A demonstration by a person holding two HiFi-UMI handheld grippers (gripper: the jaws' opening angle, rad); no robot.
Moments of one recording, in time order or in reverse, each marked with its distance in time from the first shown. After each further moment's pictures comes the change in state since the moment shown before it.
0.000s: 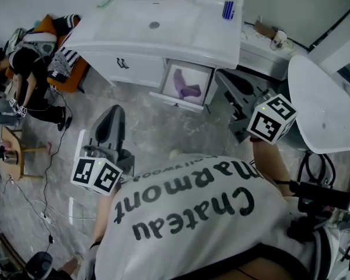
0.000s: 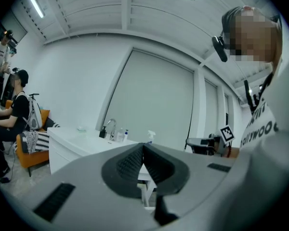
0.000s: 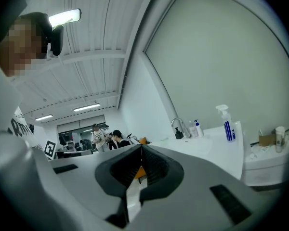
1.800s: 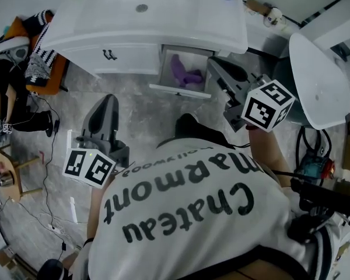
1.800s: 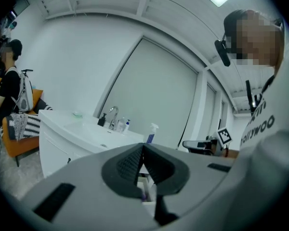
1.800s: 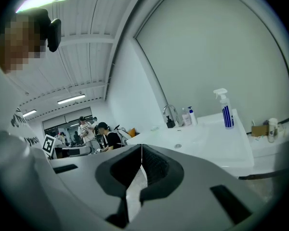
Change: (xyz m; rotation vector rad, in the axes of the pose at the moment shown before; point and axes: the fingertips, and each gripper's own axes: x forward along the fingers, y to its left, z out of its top) left arm 0.070 0.116 -0.031 -0.112 0.126 -0.117; right arm 0.108 -0.032 -0.056 0.051 0.120 -0.153
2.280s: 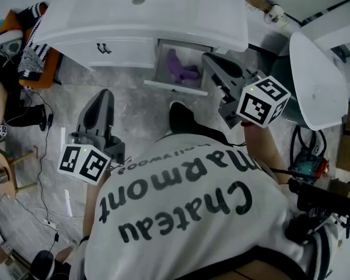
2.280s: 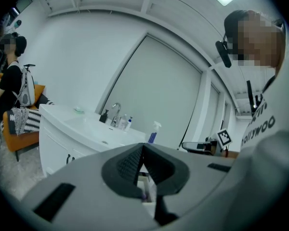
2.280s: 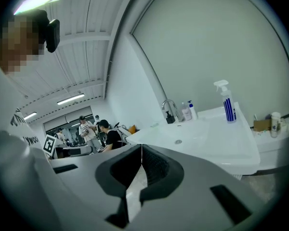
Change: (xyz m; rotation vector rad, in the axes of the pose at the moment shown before) left arm 0.018 0.005 -0.010 -0.029 0.018 0.011; right arm 0.013 -0.017 -0.011 0.031 0.030 0.017
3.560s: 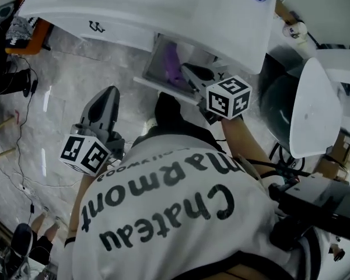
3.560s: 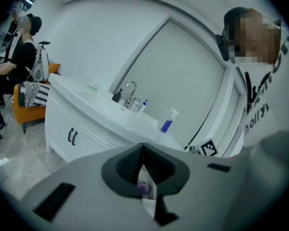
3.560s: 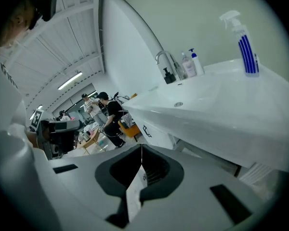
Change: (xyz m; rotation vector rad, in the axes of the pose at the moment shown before) left arm 0.073 0.033 -0.078 -0.173 0.118 0.119; right arm 0.106 -0.089 -0.131 0.023 0.384 0.104
